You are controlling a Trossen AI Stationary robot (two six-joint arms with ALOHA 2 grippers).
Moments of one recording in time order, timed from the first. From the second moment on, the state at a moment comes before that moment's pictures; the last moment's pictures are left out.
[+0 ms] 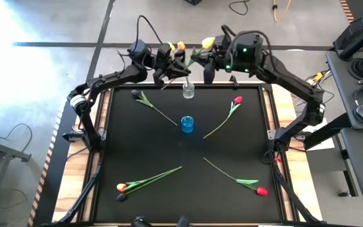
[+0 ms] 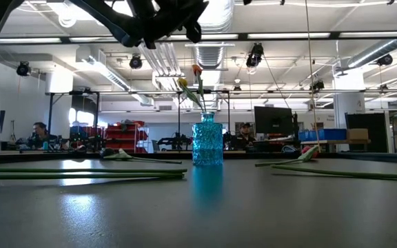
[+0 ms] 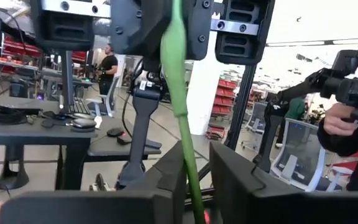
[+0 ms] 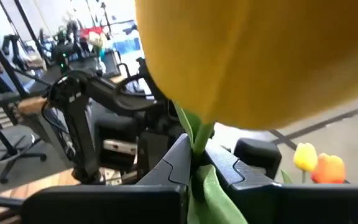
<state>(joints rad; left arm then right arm) 0.68 1.80 1.46 0.82 1.17 -0.60 -0.44 1.57 1.88 -0.46 -0.13 0.11</state>
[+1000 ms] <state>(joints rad) 0.68 1.95 2.21 -0.60 1.07 0.13 -0.43 1.62 1.98 -0.61 -0.14 0.06</state>
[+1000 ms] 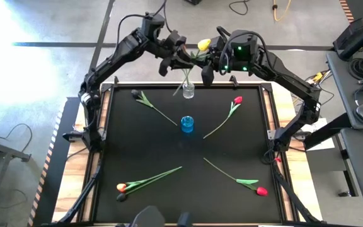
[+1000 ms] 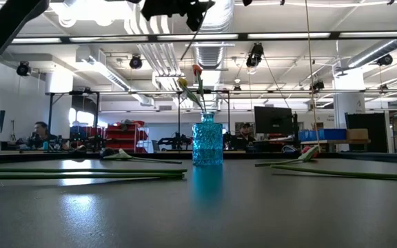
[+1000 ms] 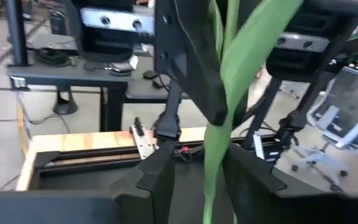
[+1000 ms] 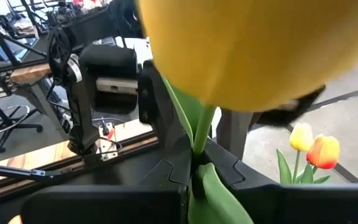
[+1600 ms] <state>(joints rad) 0.67 1.95 2.19 -0.61 1.11 0.12 -0.43 1.62 1.98 -0.59 -0.14 0.05</state>
